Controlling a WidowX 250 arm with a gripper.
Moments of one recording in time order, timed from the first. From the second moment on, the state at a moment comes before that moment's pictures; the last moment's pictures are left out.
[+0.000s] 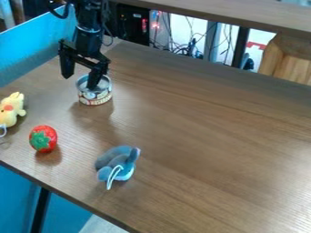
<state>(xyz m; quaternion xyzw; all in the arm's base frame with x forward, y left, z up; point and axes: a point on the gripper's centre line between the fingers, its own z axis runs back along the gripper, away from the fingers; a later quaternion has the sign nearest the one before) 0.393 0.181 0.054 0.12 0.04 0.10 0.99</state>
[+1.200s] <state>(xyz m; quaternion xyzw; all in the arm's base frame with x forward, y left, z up) 0.369 -0.076 0.046 0.00 -0.06 -0.01 1.00</state>
